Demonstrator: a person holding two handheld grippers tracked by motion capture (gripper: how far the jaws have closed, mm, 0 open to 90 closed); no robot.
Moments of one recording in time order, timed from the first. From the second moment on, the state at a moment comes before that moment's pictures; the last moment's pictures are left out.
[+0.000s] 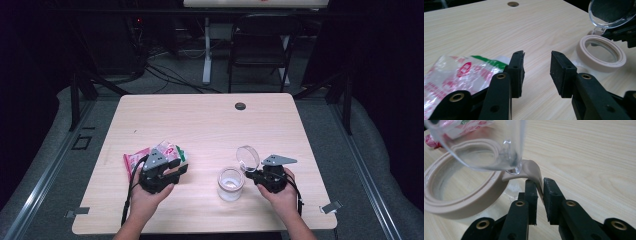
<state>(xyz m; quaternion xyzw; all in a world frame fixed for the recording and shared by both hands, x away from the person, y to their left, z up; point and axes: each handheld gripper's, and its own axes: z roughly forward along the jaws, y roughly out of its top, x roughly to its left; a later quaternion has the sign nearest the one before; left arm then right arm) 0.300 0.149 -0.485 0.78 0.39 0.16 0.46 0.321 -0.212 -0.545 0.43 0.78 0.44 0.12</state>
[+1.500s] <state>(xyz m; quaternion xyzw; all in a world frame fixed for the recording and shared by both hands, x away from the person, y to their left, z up) 0.298 0.203 -0.509 0.76 0.45 0.22 0.41 0.331 -0.228 -0.538 0.43 0.78 0.44 0.15</state>
